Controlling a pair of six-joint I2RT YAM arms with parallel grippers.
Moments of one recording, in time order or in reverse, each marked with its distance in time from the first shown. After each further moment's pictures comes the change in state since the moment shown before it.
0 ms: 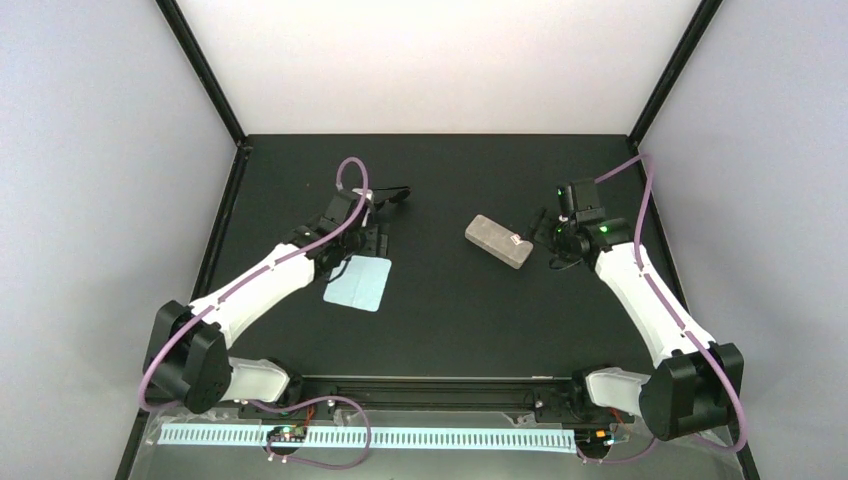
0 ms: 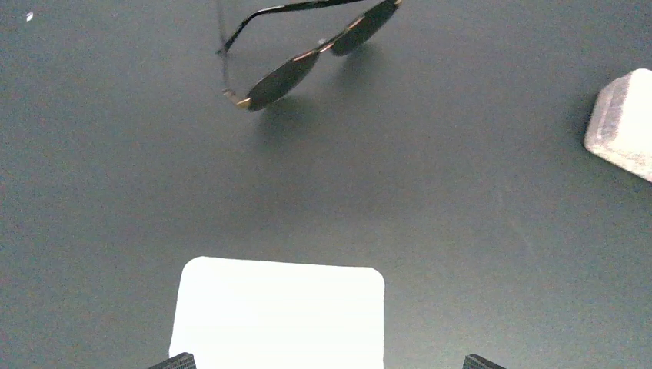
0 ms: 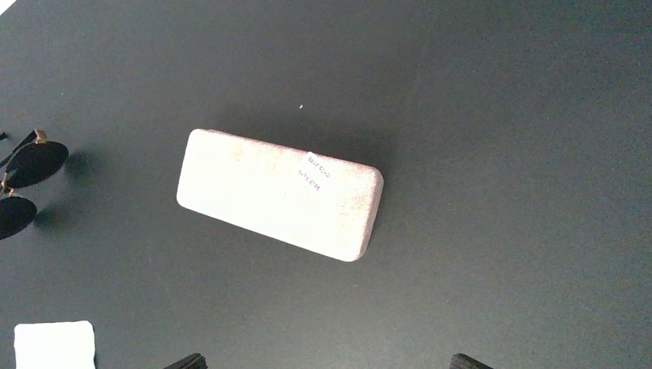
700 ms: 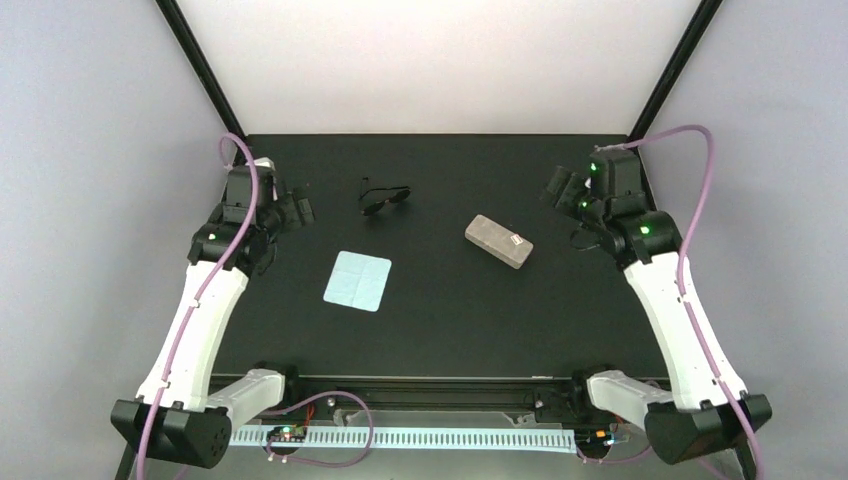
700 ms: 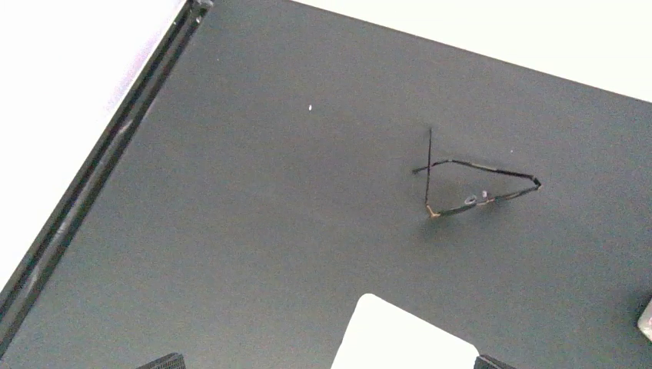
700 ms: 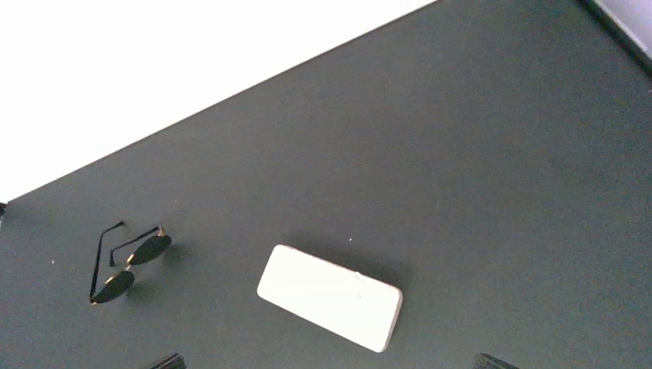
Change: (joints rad) left arm 0.383 -0.277 0.202 -0.348 -0.011 -0.024; right arm 0.000 -0.077 0.290 -0.082 0.114 -0.129
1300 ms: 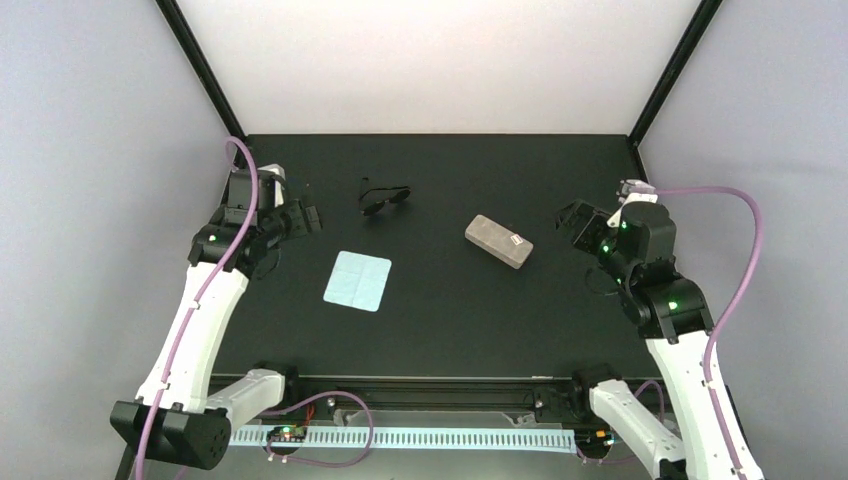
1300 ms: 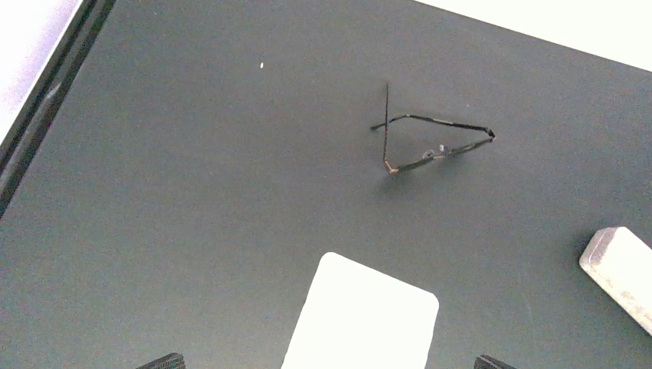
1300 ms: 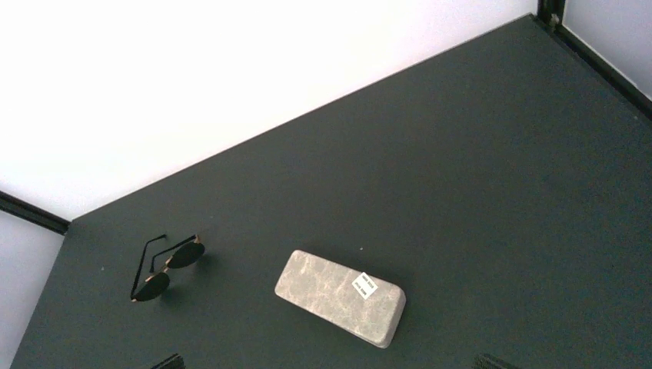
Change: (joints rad) left arm 0.005 0.000 0.031 -0.068 0.123 -0.008; right arm 0.000 -0.360 -0.207 0.060 0.001 -0.014
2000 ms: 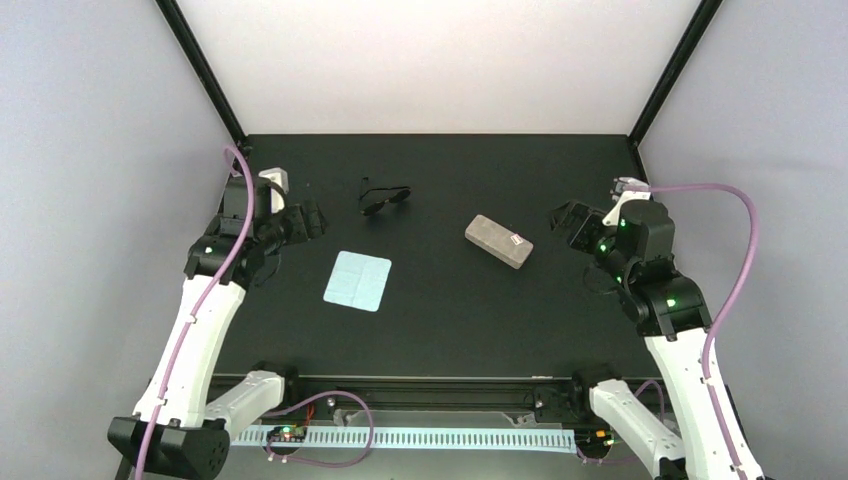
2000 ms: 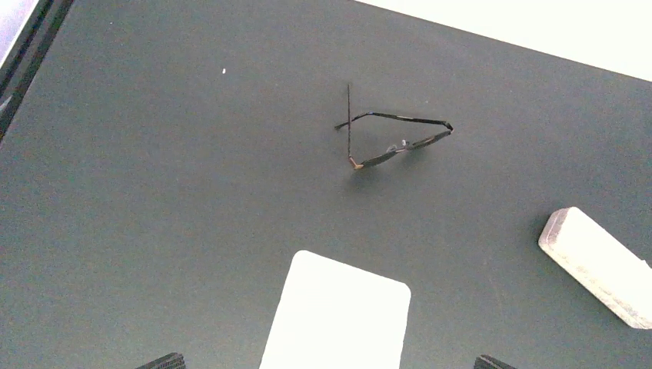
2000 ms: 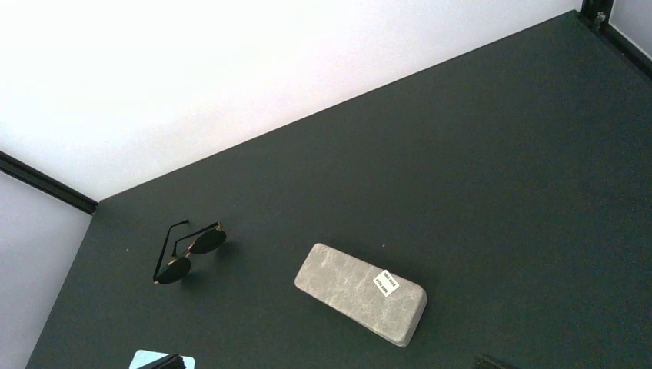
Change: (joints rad) left arm 0.000 -0.066 -0.045 0.027 0.082 0.029; right arm 0.000 -0.010 -0.011 0.029 -0.072 -0.029
